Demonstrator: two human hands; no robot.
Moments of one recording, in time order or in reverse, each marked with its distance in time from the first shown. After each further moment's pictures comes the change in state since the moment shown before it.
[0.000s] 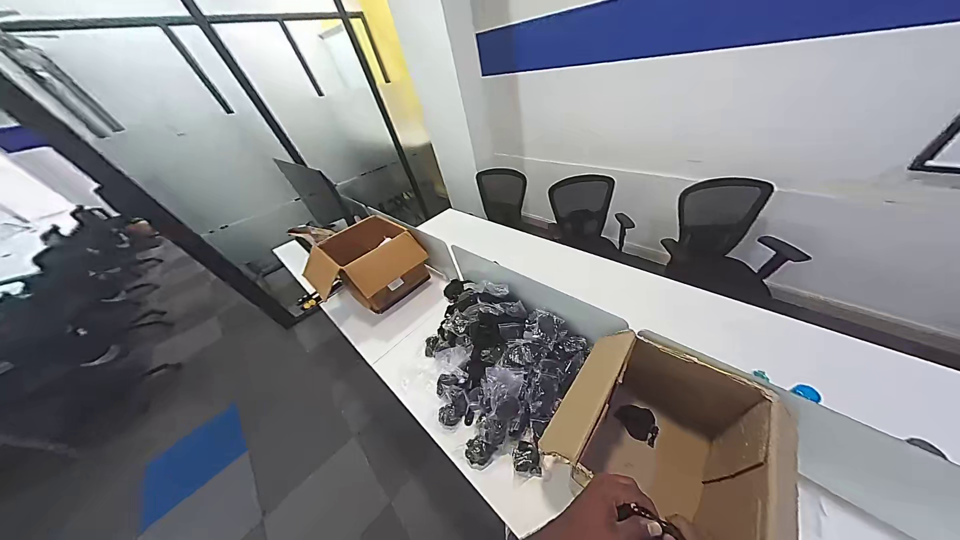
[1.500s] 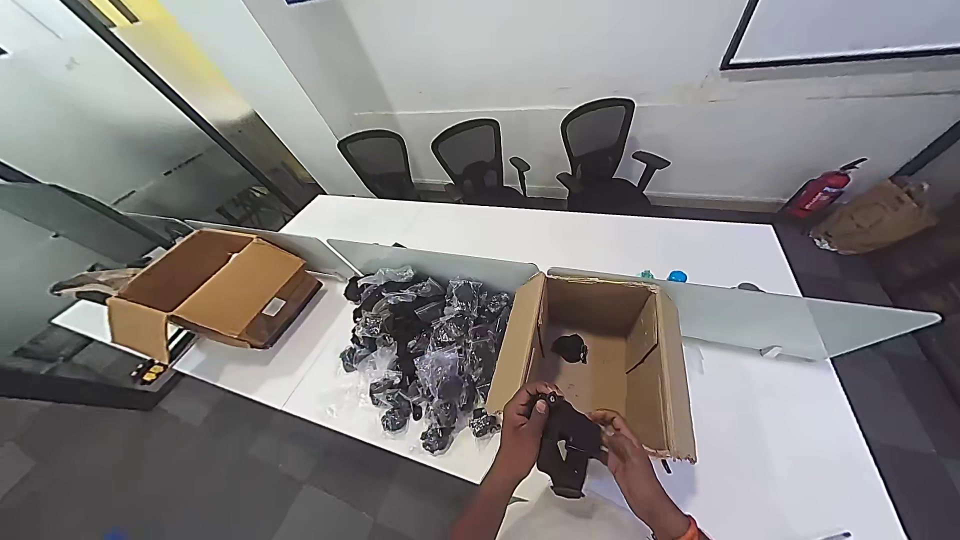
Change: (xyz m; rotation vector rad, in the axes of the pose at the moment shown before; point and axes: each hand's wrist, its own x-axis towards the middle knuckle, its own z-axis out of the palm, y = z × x) left_hand 0.014 0.017 -0.016 -0.542 0.360 -0.025; right_hand -0.008 -0.009 0.012 1.139 0.079 0.793
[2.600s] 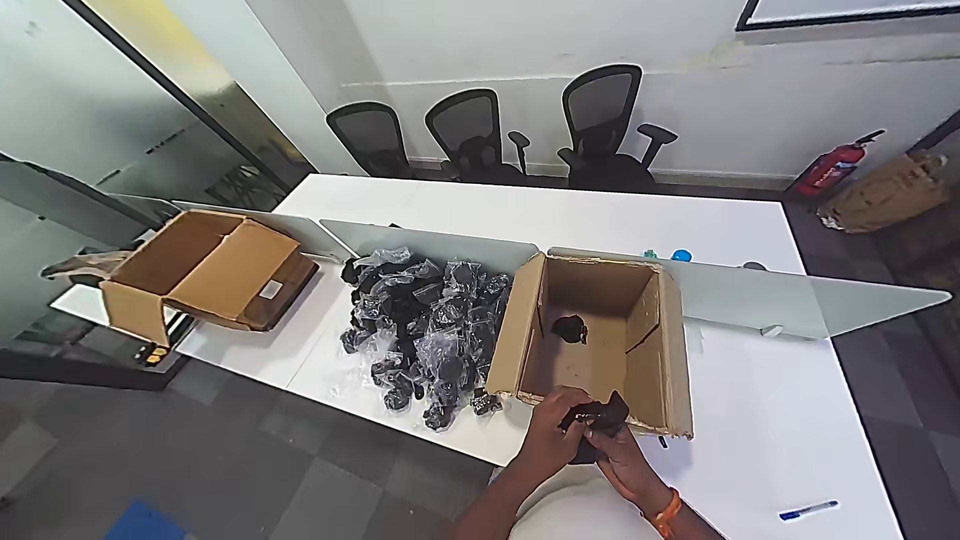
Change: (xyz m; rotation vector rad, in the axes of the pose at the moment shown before) left_hand -0.025 -0.030 0.023 0.503 -0.195 0.160; right_hand -0.016 0.013 0.013 0.303 -0.097 0.020
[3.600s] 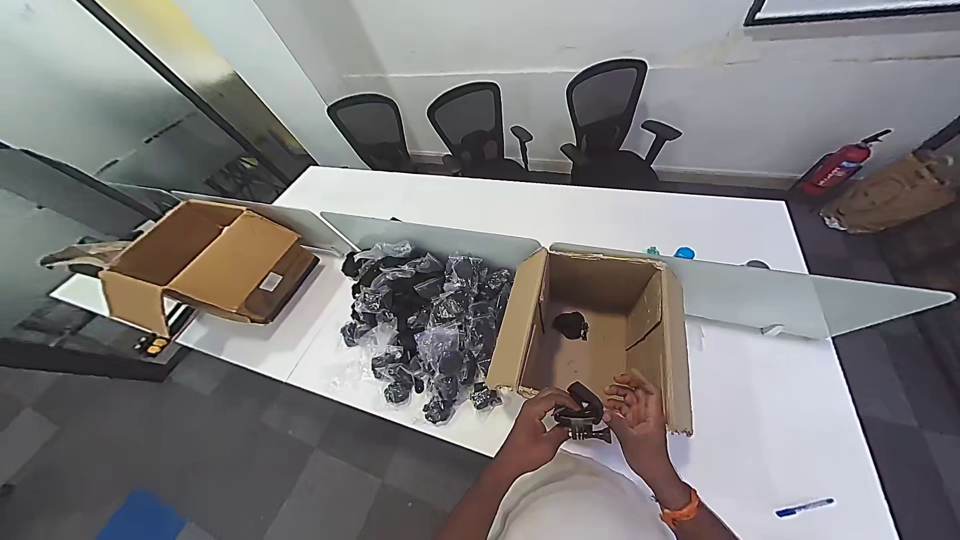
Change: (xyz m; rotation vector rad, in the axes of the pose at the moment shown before) left_hand -0.016 -0.010 -0.027 -0.218 -0.102 -0.143; right_hand 0.017 -0.029 -0.011 -0.584 0.103 -0.486
